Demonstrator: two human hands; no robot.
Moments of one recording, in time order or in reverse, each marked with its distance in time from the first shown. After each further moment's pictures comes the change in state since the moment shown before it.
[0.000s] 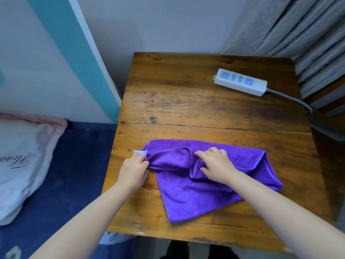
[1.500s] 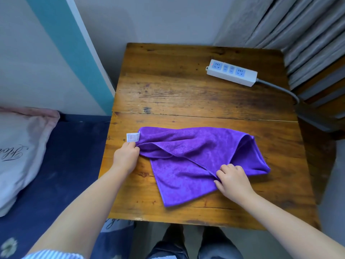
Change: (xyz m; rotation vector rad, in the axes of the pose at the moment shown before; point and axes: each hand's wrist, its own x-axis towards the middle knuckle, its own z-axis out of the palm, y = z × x) left_hand 0.011 -0.006 0.022 0.120 -0.279 -0.298; right_hand -0.087 0.023 0.048 -0.226 0.305 0.003
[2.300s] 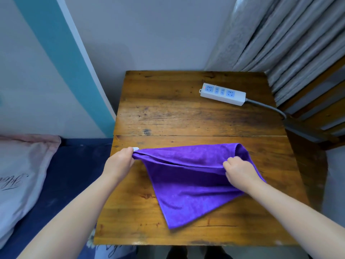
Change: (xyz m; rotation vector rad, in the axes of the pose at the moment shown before) left_hand 0.008 -0.030 -0.052 -0.333 0.296 0.053; right_hand 0.042 0.036 -0.043 -0.134 -0.005 0.111
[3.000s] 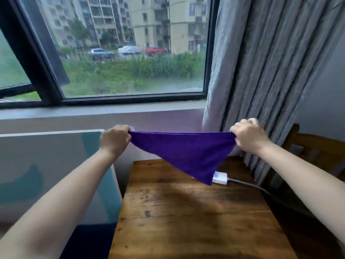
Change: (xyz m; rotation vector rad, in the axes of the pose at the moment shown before) left_hand 0.080 0.106 -0.295 0.127 0.671 0.103; right_hand 0.069 0.128 -0.291 -0.033 0.525 0.170
